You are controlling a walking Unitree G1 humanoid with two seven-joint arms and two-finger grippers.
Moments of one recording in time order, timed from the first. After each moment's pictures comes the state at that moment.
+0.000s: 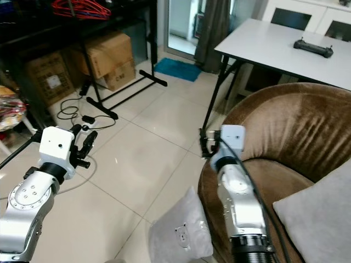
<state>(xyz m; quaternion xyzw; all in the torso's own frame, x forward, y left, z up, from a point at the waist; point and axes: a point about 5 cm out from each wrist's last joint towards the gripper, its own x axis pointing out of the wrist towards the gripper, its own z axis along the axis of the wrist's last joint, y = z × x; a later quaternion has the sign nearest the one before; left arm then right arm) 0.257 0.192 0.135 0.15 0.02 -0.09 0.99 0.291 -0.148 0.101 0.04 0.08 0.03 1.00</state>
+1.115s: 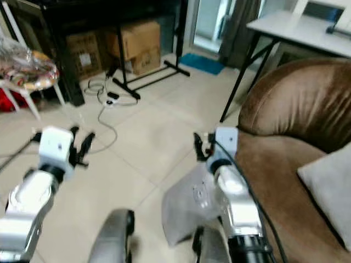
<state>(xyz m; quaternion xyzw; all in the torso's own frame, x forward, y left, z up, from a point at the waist) 0.261 0.192 0.138 0.15 0.00 -0.08 0.99 0.292 -0.149 0.095 0.03 0.09 0.03 0.99</state>
